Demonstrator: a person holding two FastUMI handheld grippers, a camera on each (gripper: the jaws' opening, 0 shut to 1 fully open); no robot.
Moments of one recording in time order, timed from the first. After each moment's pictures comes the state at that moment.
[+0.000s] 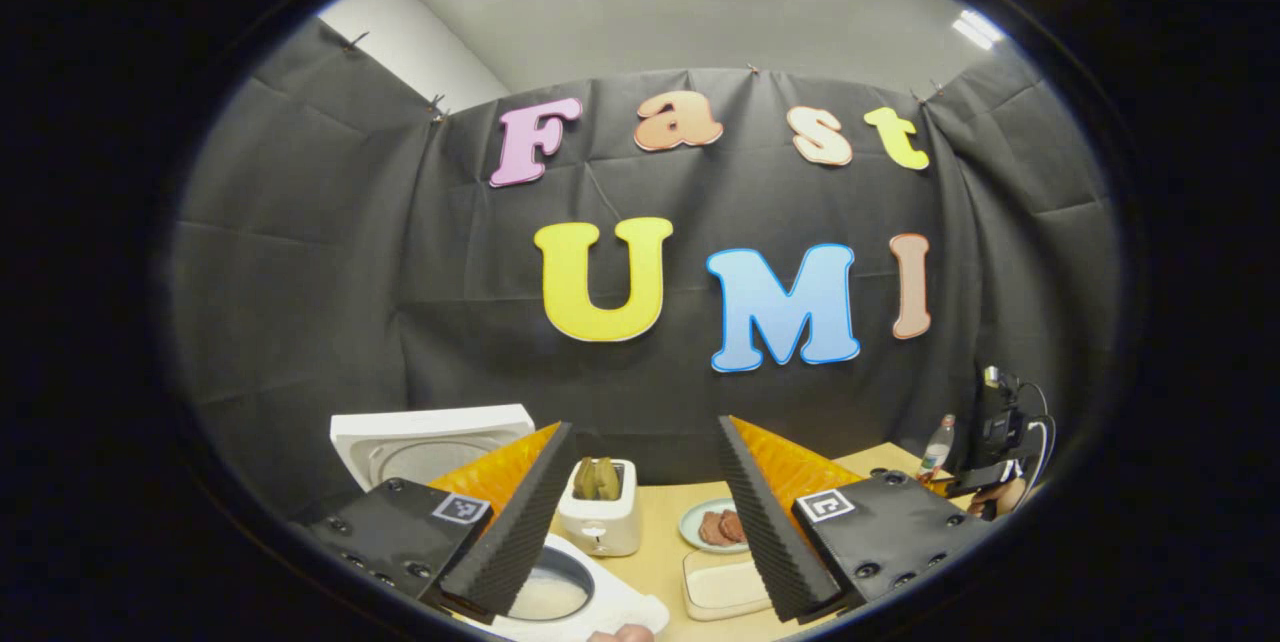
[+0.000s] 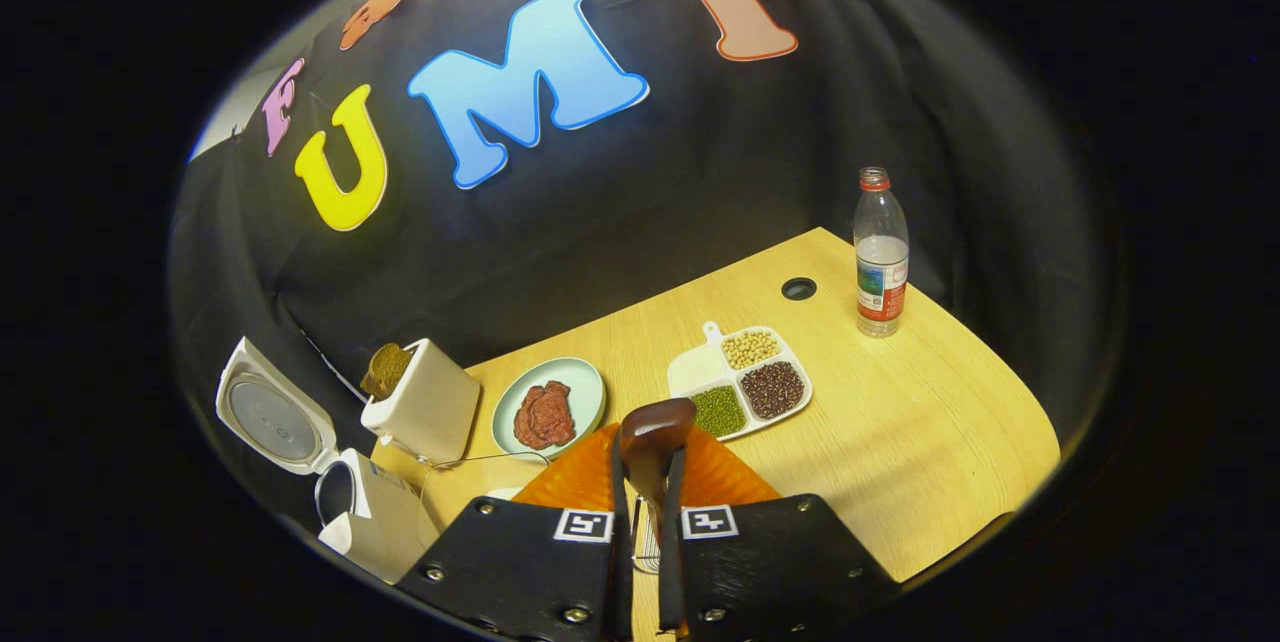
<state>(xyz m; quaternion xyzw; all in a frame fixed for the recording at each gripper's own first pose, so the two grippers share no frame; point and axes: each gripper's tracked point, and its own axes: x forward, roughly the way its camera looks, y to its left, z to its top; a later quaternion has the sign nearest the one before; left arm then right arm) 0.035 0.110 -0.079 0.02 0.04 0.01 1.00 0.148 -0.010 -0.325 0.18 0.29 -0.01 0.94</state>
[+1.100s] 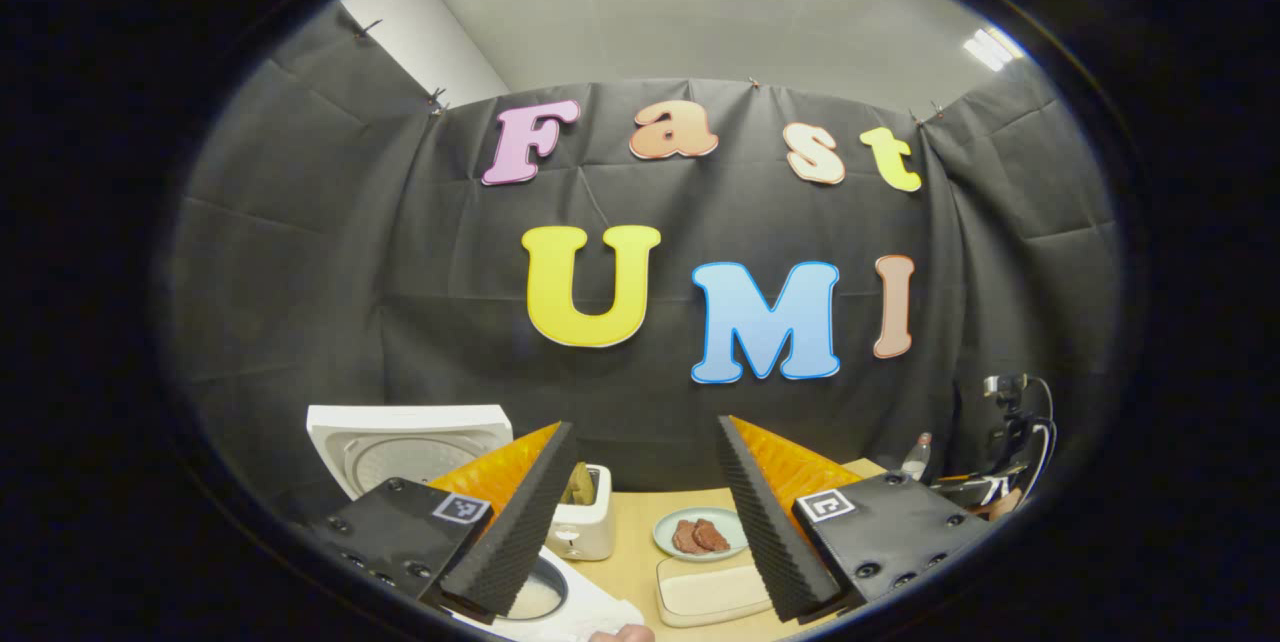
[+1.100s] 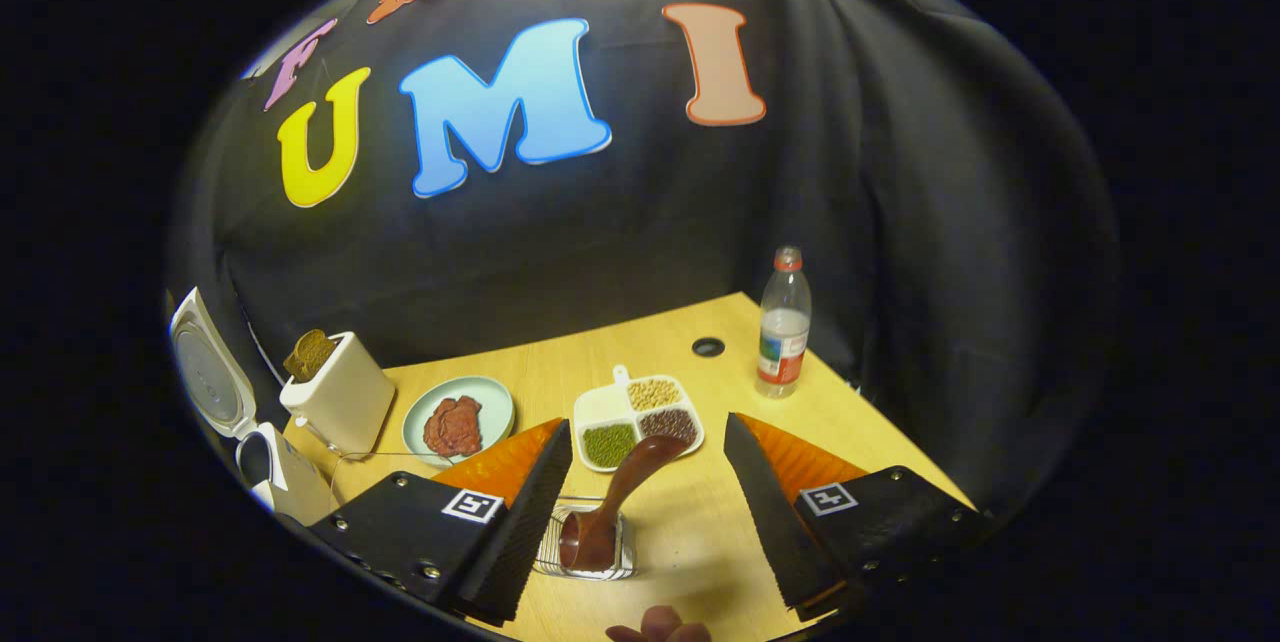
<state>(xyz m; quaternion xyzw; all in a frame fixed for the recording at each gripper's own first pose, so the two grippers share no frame) 0.040 0.091 -0.074 -0.01 0.03 -0.02 1.00 0.128 -0.074 -0.276 0.05 0.22 -0.11 0.97</state>
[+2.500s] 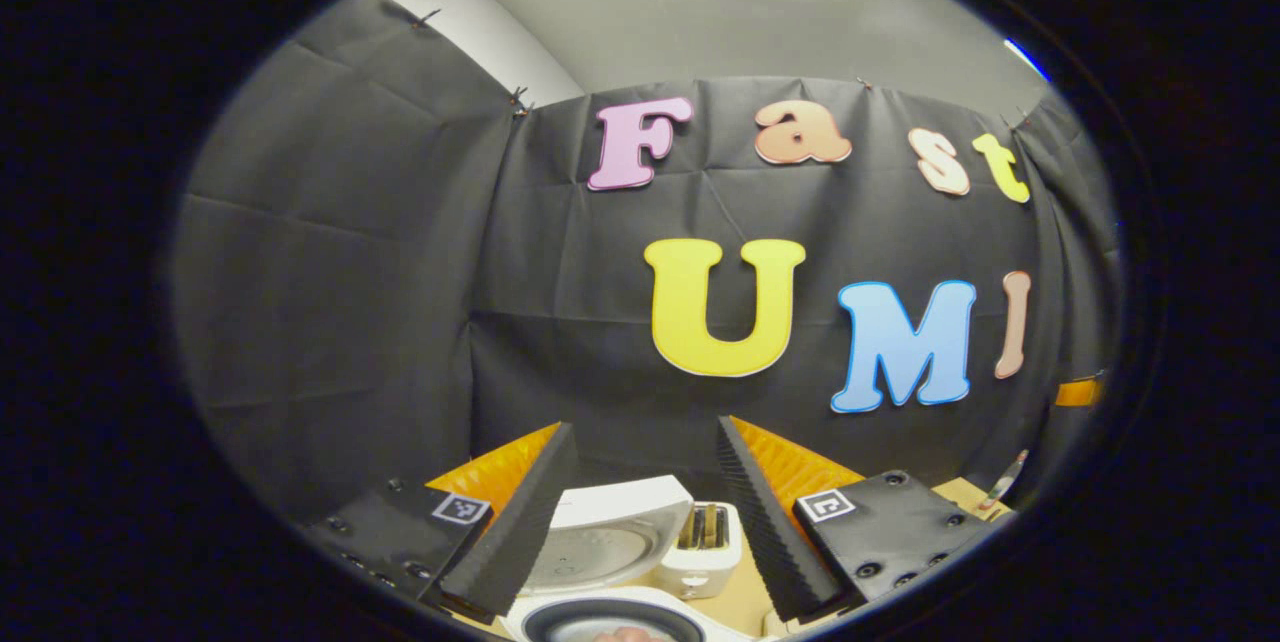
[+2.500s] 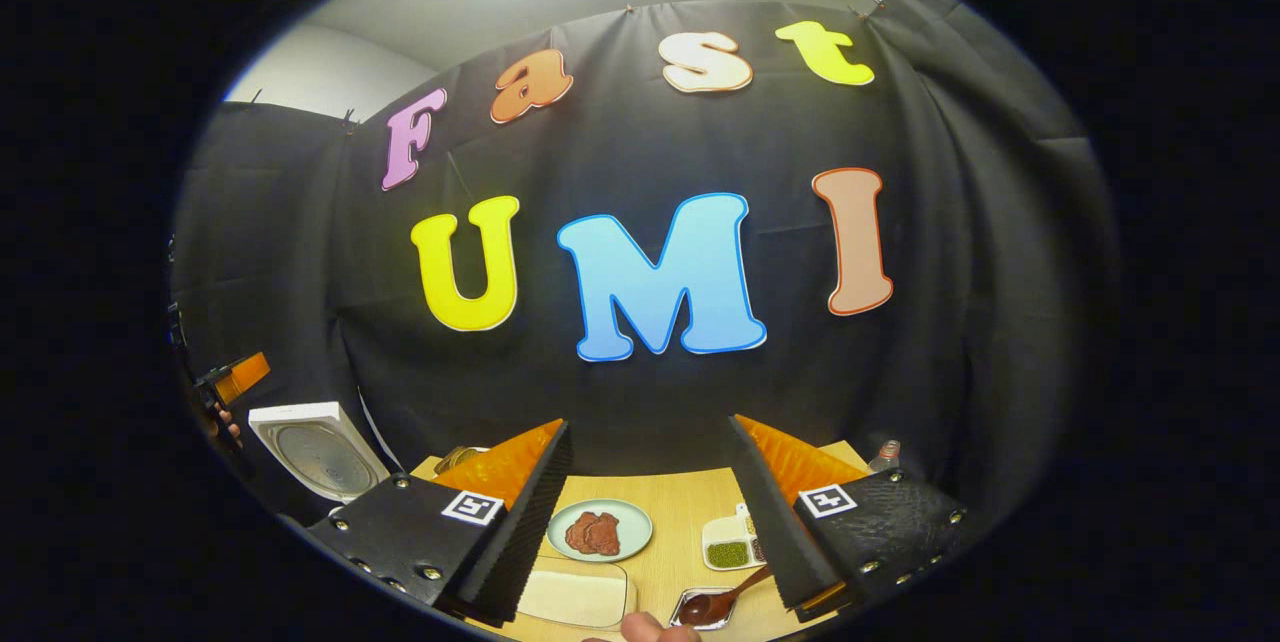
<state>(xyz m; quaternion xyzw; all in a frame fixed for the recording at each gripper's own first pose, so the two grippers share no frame) 0.132 0.288 -0.057 -0.01 0.03 0.11 0.99 0.144 0.048 -0.064 0.05 0.08 0.04 0.99</state>
